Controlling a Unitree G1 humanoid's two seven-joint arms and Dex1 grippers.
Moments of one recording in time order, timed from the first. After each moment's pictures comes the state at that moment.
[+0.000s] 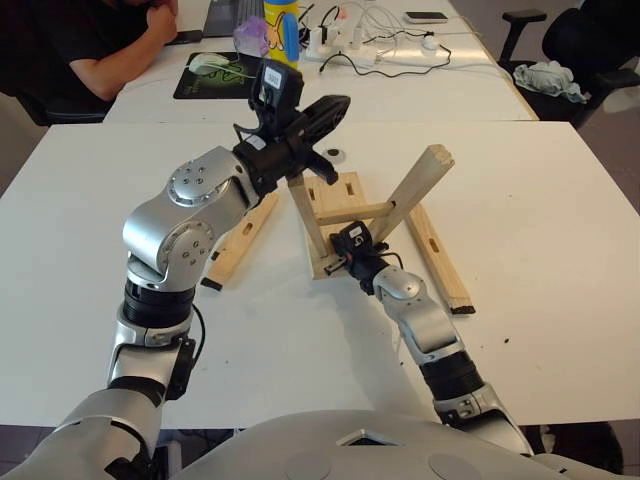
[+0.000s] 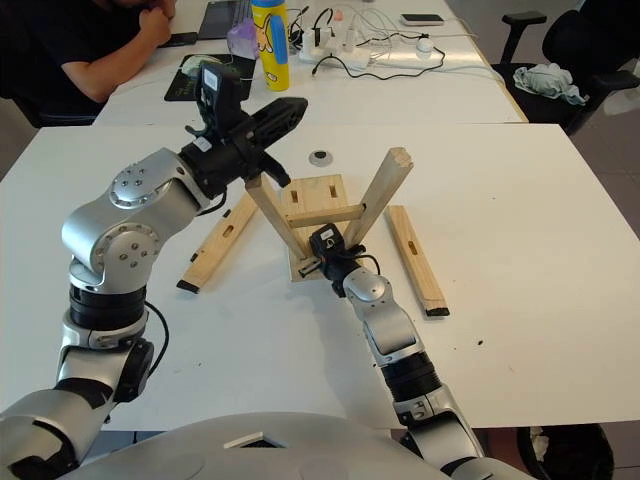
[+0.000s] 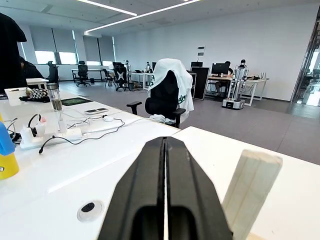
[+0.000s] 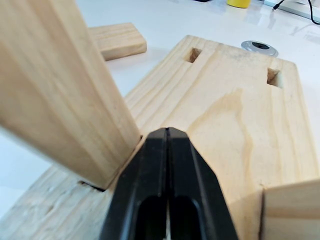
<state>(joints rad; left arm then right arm) -0.63 0.28 -0.07 -0.34 -0.66 0.70 -0.21 -0.12 -0.10 0.32 0.01 -0.02 0.45 0.26</state>
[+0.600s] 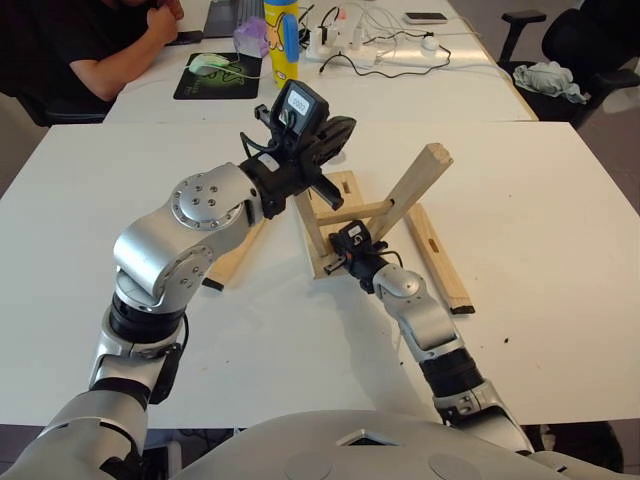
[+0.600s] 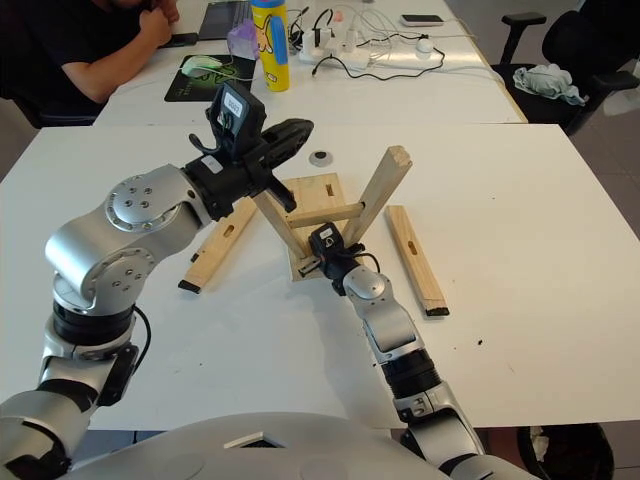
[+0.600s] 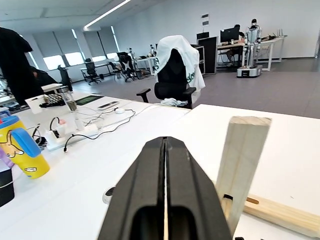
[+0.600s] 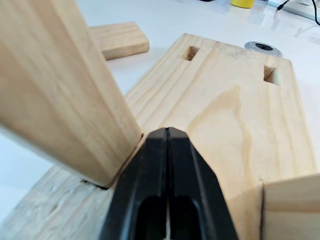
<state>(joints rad) -0.57 0.37 -0.24 -0.50 -0.54 0.81 -0.10 -0.14 -0.10 0.32 0.03 -0.03 0.45 0.28</state>
